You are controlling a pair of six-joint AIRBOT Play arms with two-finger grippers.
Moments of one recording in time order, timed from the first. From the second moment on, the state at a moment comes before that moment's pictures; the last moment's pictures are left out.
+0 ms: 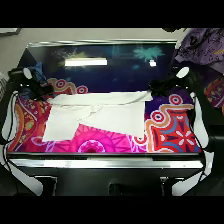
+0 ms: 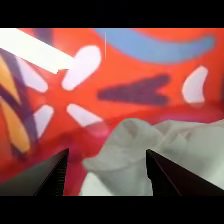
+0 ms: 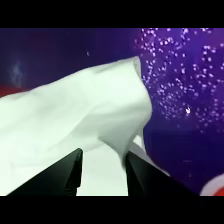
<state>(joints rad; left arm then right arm) 0.16 -1.93 1.88 1.57 -1.37 -1.82 -0.07 -1.81 1.69 -1.04 1.18 1.68</state>
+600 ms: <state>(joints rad) 0.52 -1.68 1.61 1.25 -1.47 -1.65 -0.24 -1.37 0.93 -0.82 1.26 1.34</state>
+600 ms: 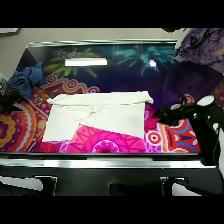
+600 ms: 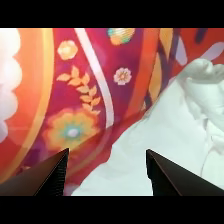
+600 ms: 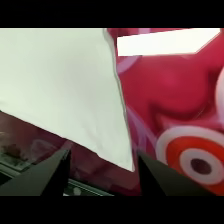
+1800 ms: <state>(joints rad) 0.52 -1.68 1.55 1.21 -1.45 -1.63 -0.25 -1.29 0.69 -0.62 1.16 1.25</state>
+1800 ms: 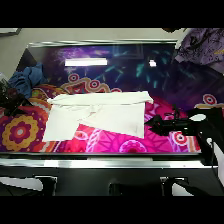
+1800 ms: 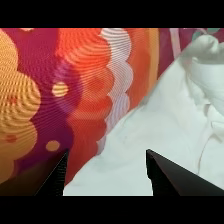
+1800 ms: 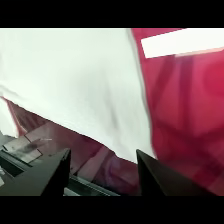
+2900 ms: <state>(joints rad) 0.52 -1.68 1.55 1.21 -1.44 -1.63 -0.10 -1.38 0.56 -0.57 1.03 1.20</state>
